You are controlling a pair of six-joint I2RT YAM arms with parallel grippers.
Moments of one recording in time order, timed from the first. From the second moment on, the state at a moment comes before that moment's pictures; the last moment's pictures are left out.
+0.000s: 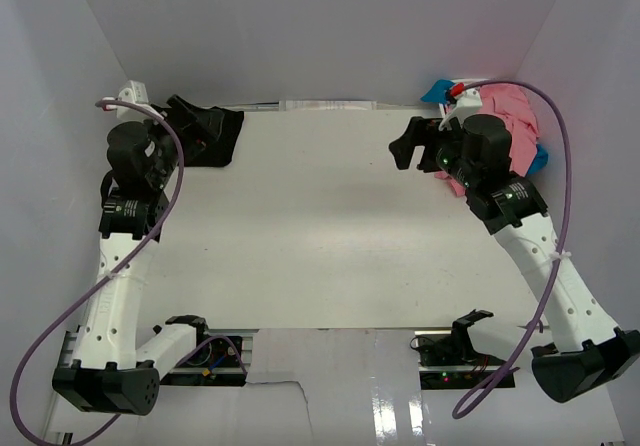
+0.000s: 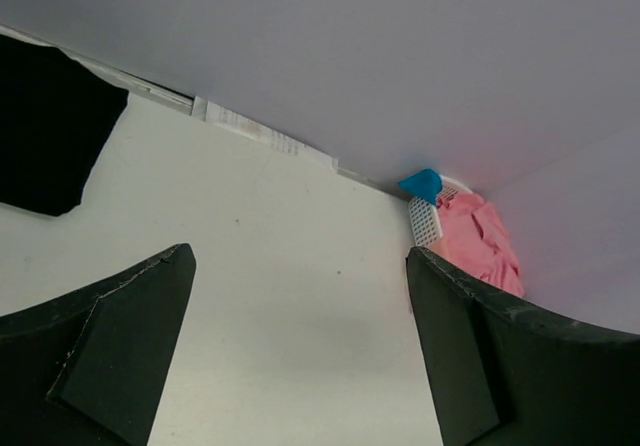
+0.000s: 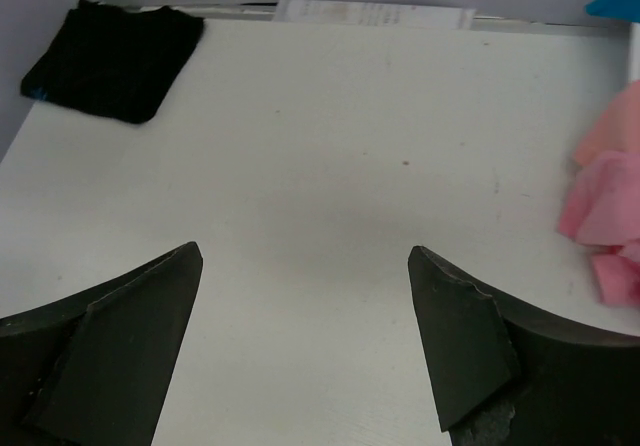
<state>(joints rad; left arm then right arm) -0.07 1.02 1.22 -0.29 0.11 -0.62 0.41 1.09 1.27 -0.45 -0.07 0.26</state>
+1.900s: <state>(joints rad) -0.07 1.05 1.02 -0.18 0.37 -0.42 -0.08 2.20 2.07 -0.78 0.43 0.39</state>
